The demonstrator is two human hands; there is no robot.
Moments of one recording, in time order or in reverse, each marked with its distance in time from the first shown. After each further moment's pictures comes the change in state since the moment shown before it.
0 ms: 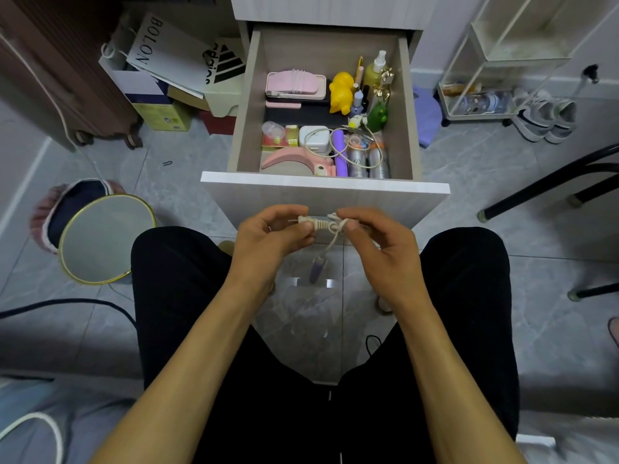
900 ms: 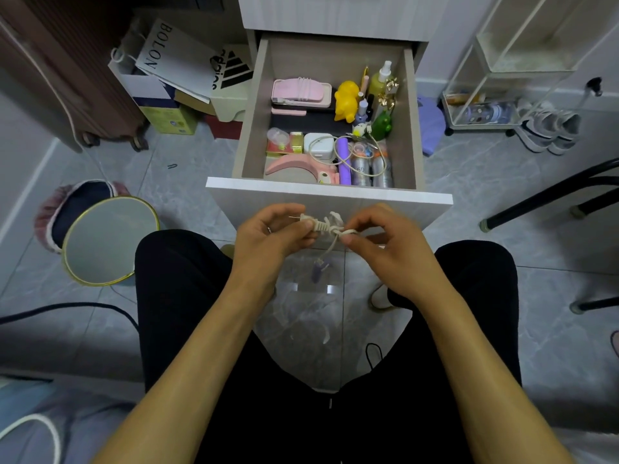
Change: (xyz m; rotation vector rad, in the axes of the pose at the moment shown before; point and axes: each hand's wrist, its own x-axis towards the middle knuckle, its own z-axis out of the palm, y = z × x) left_hand -0.004 0.011 0.004 -0.015 0.066 0.031; right_hand 0.022 -0.016 -0.019 -0.243 -0.231 0.060
